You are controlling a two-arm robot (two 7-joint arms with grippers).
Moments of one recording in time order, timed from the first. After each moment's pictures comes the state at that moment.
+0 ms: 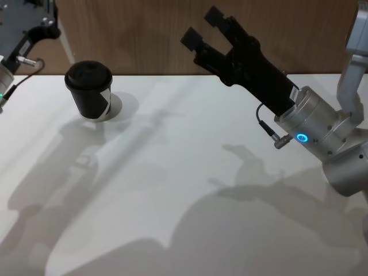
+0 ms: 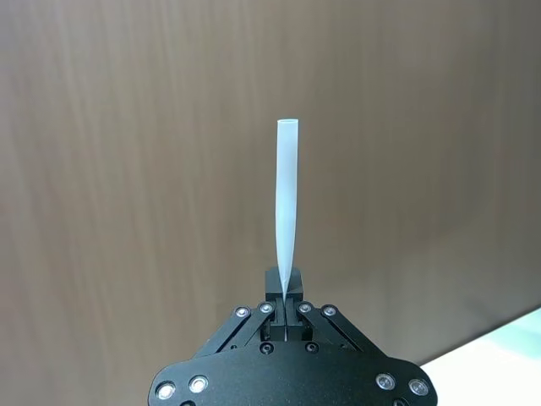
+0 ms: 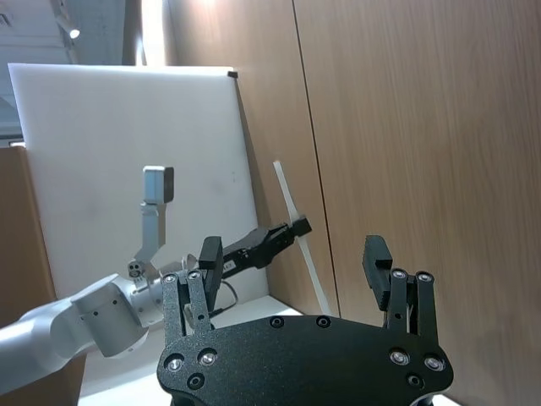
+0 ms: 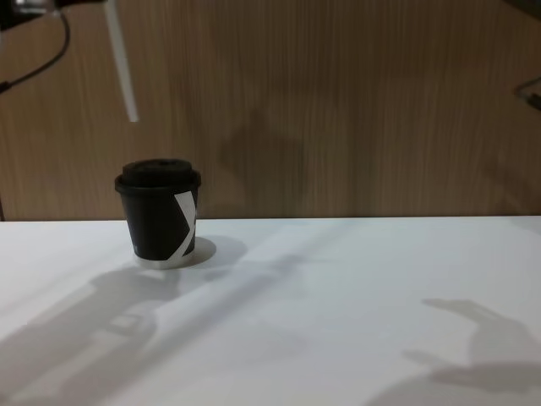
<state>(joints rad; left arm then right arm) -0.43 0.49 0.33 -1.63 -0.55 -0.11 -0.13 0.31 0.26 -0.23 -1.64 0.75 0.03 0.79</state>
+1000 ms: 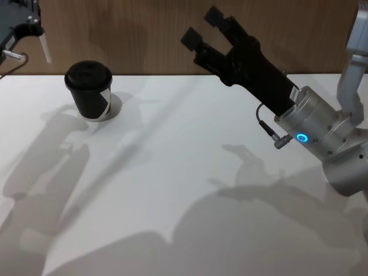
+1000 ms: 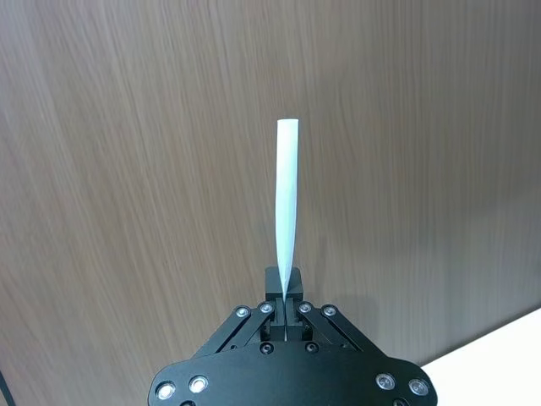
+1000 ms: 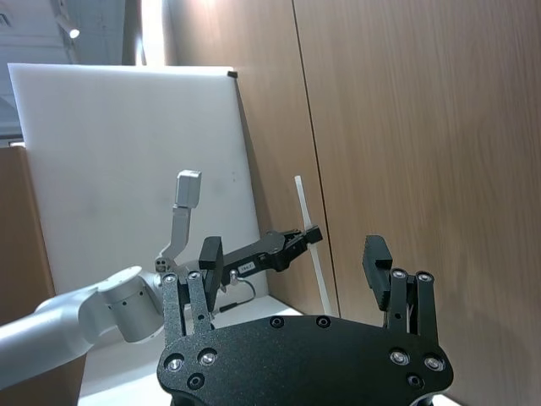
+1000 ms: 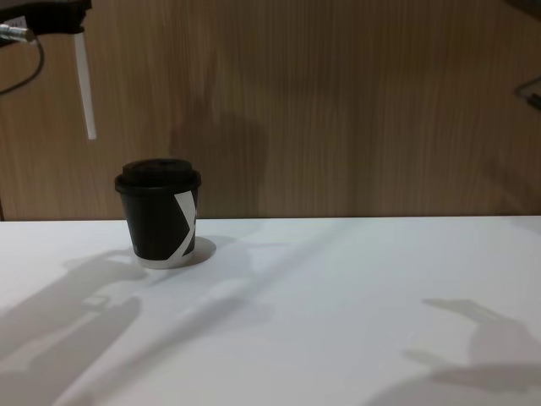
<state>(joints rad) -0.51 0.49 0.31 -1.49 -0.48 -0.07 -0.14 0.31 0.26 -0.23 -1.64 0.75 0.03 0.79</state>
